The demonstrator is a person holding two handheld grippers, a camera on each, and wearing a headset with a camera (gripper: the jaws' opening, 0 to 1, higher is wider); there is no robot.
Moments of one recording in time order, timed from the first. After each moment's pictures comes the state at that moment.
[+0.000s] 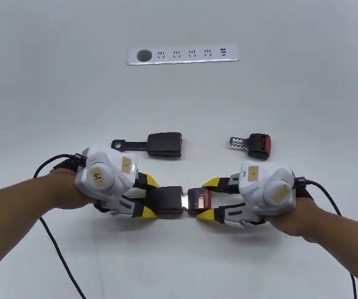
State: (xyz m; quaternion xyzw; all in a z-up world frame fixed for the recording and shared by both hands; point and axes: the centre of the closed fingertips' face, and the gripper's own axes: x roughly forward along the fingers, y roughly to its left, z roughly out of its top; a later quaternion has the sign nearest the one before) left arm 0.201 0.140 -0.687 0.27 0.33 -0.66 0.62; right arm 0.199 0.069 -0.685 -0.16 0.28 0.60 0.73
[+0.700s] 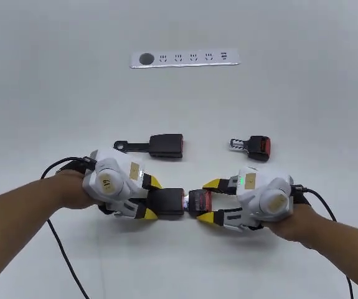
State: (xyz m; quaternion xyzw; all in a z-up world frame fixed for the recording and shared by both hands) left arm 0.200 0.138 -0.690 0.31 0.32 -0.65 0.61; right arm 0.198 0.070 -0.683 -0.20 0.27 0.59 0.74
